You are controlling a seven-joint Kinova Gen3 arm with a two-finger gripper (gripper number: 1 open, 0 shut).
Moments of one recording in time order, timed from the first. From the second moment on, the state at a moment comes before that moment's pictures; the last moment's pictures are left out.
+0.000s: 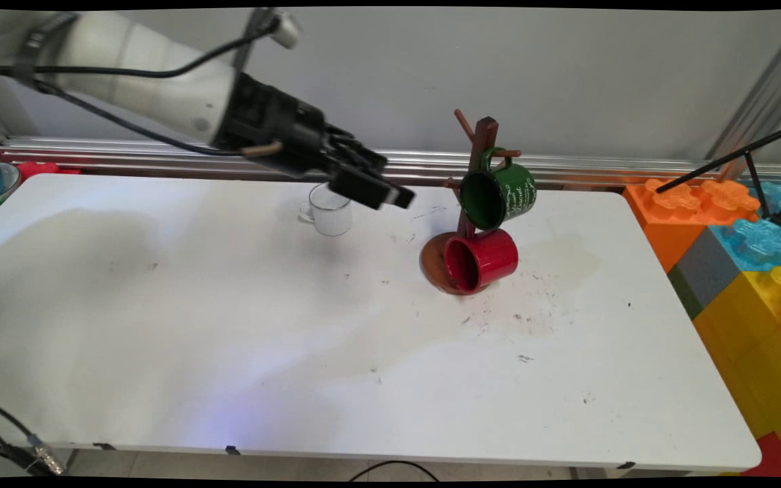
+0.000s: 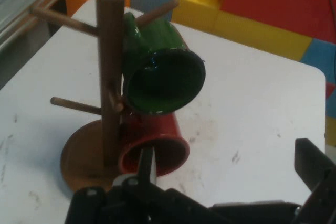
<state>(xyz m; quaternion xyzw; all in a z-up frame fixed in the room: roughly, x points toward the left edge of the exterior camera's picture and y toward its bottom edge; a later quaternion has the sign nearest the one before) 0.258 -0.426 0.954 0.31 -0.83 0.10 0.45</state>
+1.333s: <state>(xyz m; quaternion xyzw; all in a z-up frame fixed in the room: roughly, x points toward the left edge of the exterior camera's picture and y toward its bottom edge) 0.138 -0.482 0.881 0.39 -0.79 0.09 0.47</state>
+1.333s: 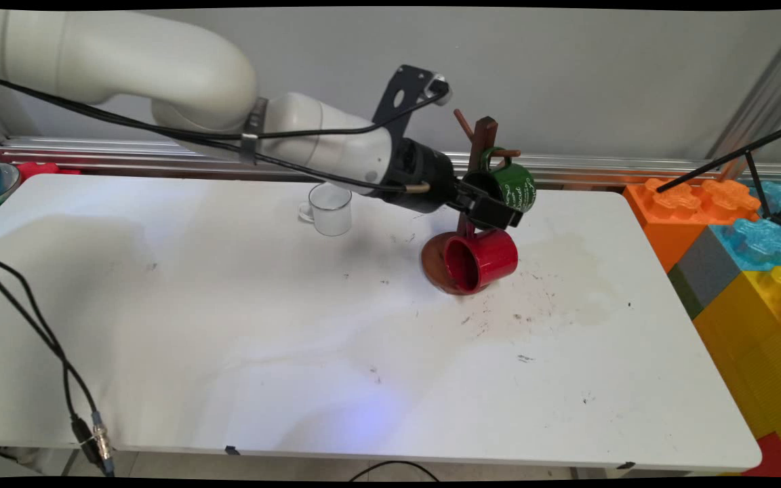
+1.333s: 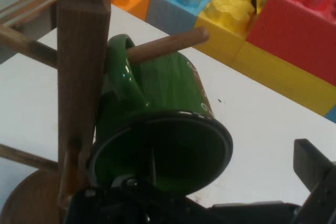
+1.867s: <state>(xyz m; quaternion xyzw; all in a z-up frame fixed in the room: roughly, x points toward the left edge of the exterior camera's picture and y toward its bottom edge) 0.121 -0.487 0.859 0.39 -0.78 0.09 0.48</state>
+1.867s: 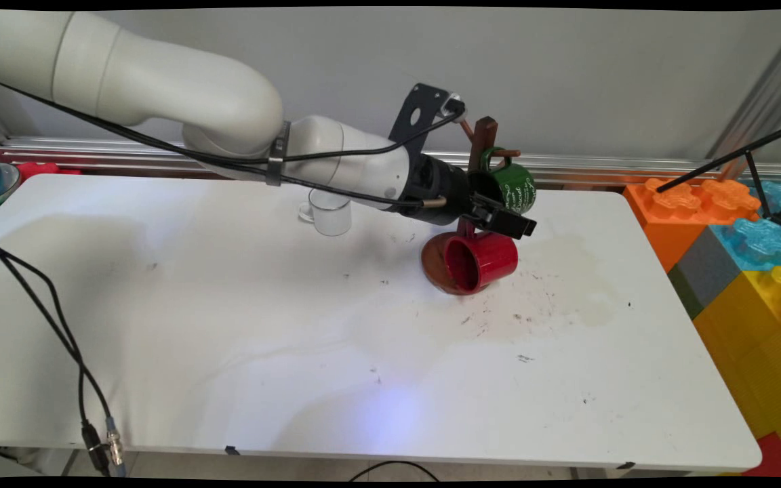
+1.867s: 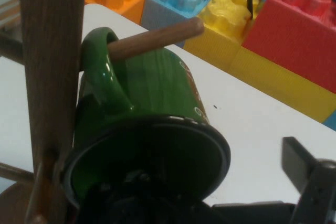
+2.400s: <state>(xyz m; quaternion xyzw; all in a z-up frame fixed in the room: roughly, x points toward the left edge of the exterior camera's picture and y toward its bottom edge) 0.117 -0.495 0.855 0.38 -0.76 0.12 0.51</state>
